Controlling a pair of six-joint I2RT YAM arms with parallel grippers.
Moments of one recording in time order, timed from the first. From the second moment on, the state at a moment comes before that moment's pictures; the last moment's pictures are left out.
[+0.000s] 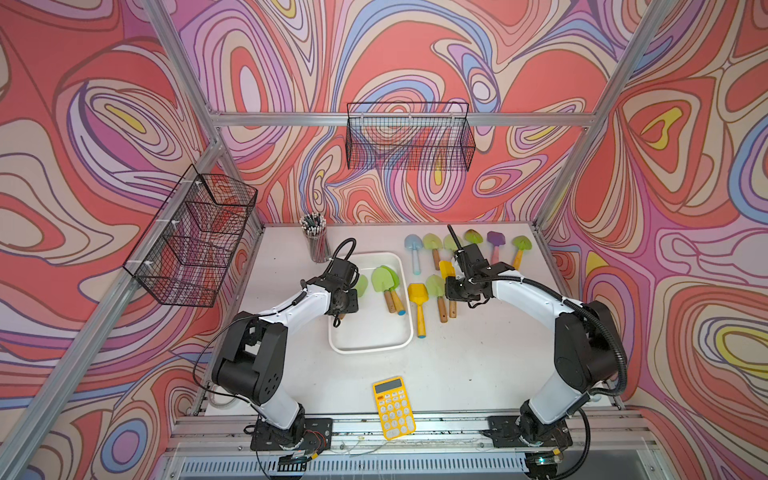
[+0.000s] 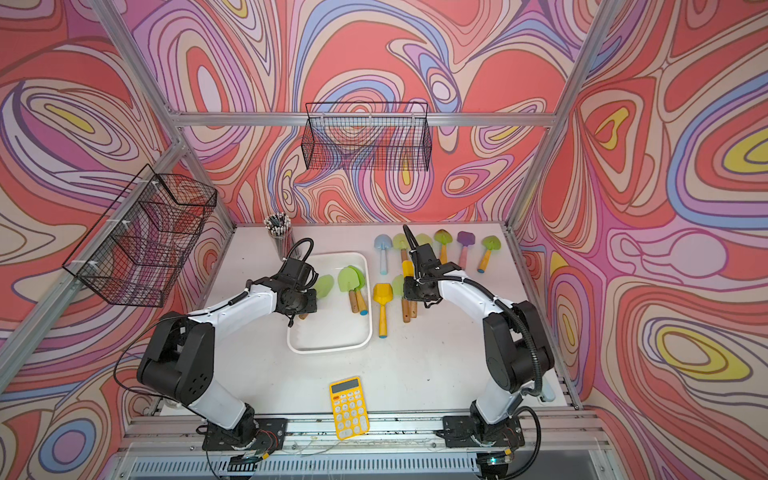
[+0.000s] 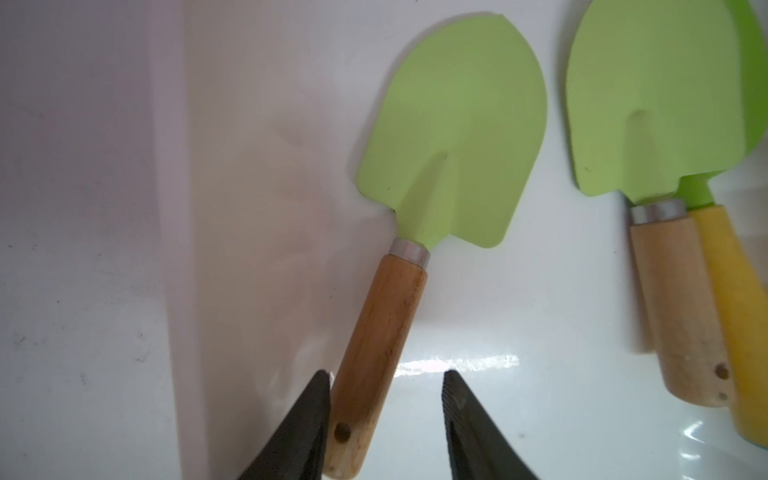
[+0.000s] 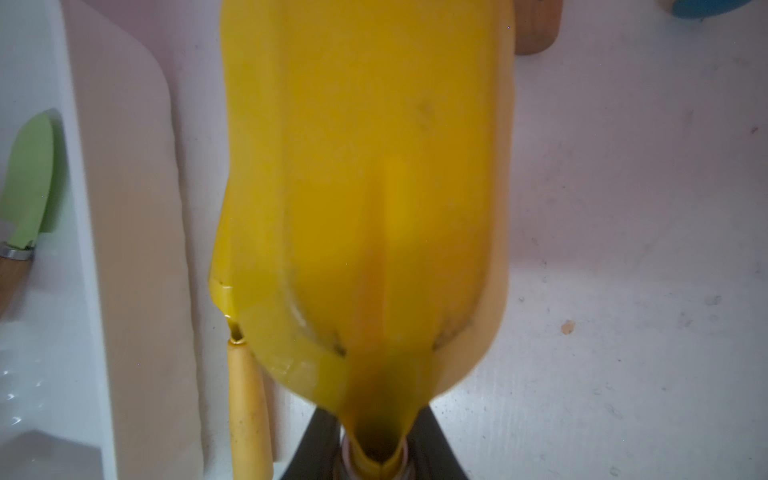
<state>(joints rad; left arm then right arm) -0.35 1.64 1.01 -0.54 -0.10 -0.45 0.37 1.69 1.19 -0.61 -0.05 0.37</state>
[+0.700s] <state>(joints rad) -0.42 1.67 0.97 -0.53 -0.08 -0.44 0.33 1.80 1.18 -0.61 0.09 0.35</state>
